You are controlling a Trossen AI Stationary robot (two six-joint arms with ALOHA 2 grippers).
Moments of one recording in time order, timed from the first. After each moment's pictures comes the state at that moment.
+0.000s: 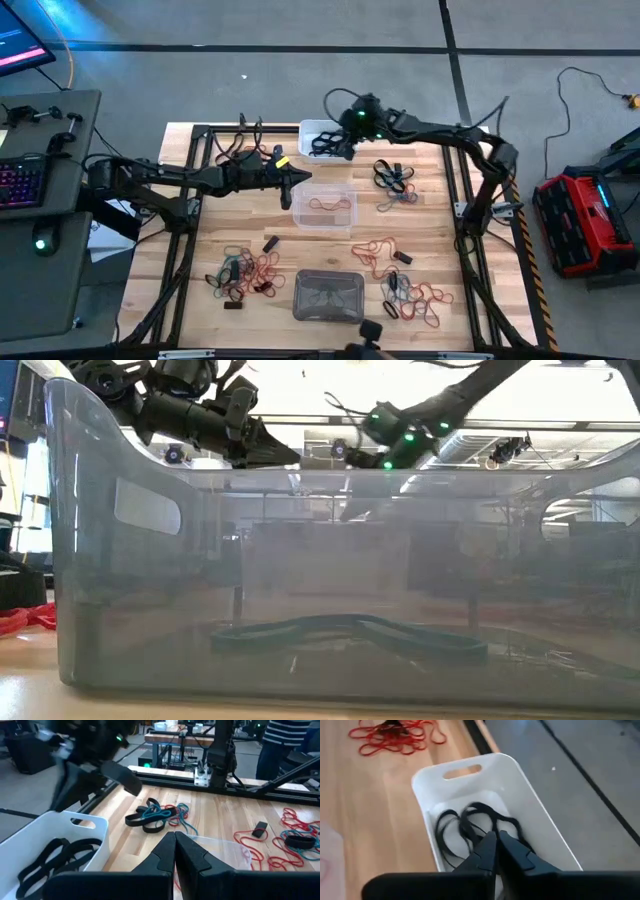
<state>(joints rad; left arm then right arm) 0.24 1.34 0.60 0.52 0.02 -0.01 -0.58 1.77 1.25 -0.15 -0.08 -0.24</state>
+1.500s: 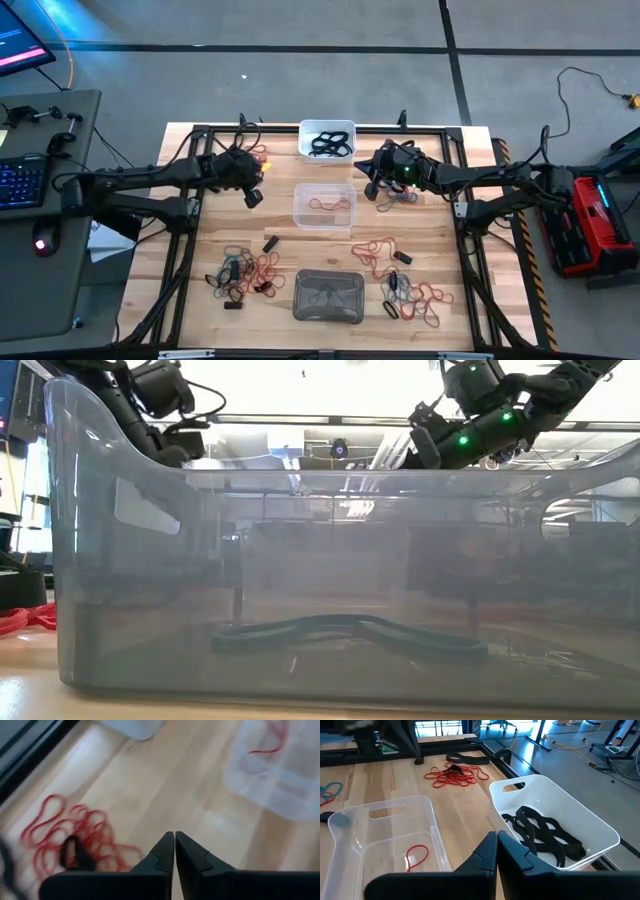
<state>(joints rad) 0.38 1.03 0.60 -0.48 -0.16 -0.09 -0.31 1.29 0.61 0.32 0.10 -0.03</state>
